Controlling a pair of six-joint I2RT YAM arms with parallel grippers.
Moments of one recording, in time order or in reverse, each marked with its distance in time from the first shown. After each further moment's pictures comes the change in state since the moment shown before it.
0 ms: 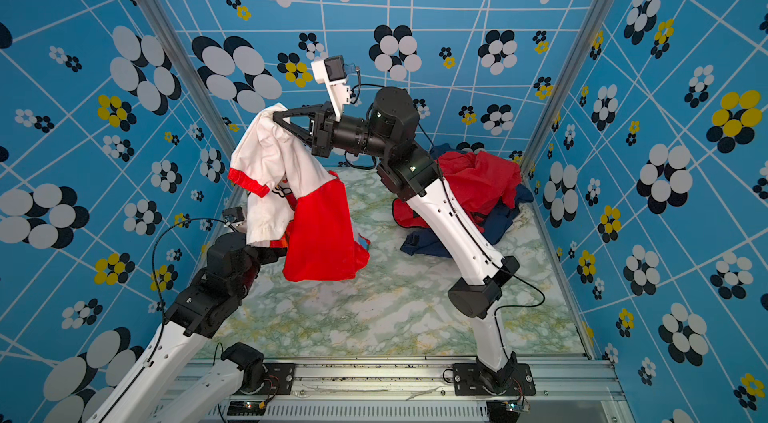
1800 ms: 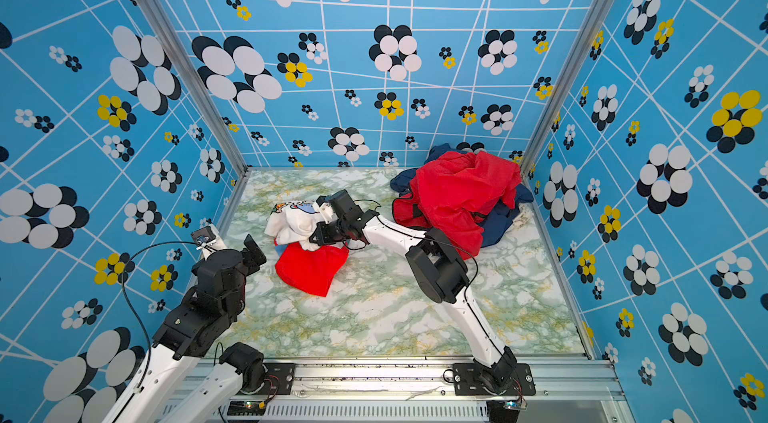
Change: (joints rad) left arm 0.000 -0.129 -0.072 -0.084 -0.295 -0.098; right arm 0.029 0.276 -0.756 -0.054 0.151 -0.046
